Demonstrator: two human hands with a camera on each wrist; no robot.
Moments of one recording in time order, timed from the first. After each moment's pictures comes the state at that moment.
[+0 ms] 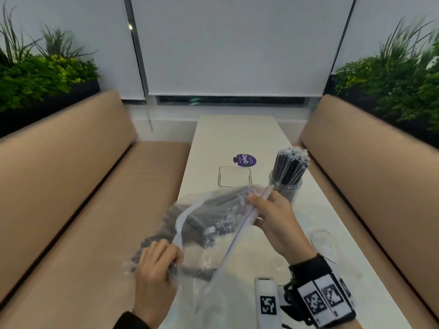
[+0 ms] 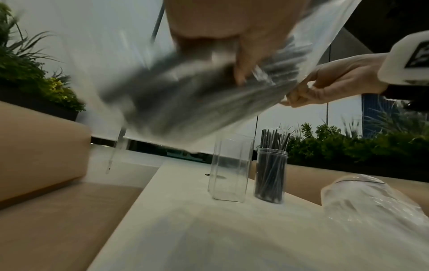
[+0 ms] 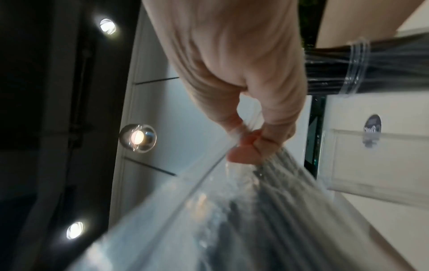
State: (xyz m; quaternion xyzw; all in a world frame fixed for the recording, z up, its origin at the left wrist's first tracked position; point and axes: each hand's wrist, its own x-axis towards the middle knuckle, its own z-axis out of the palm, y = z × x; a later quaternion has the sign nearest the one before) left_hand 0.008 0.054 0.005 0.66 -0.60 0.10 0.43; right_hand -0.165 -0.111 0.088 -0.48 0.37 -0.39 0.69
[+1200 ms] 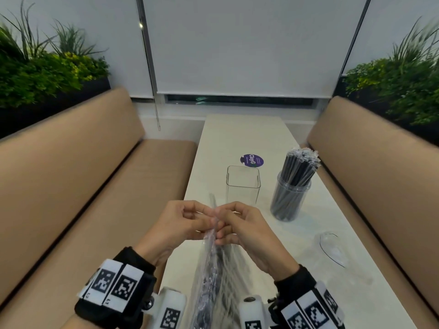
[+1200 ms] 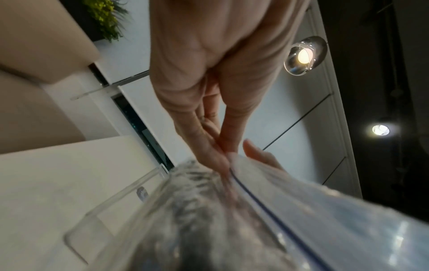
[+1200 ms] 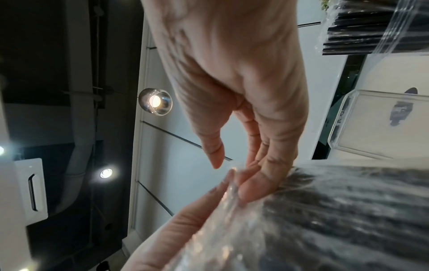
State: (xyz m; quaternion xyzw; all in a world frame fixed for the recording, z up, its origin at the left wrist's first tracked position) left_hand 0.012 0.013 0.108 0.63 -0.36 -0.44 0.53; right_hand -0.126 -0.064 0.091 -0.56 0.33 -0.27 0.71
